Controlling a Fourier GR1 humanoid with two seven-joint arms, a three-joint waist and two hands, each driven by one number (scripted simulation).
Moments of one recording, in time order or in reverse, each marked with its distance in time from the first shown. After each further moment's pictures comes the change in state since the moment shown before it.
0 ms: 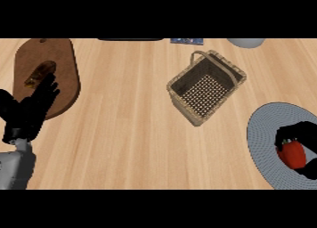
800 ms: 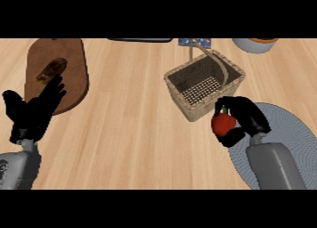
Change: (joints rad) left arm 0.002 -0.019 -0.028 -0.003 -0.015 -0.007 -0.001; right arm -0.167 0.500 -0.006 -0.146 0.011 -0.078 0.704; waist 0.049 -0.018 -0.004
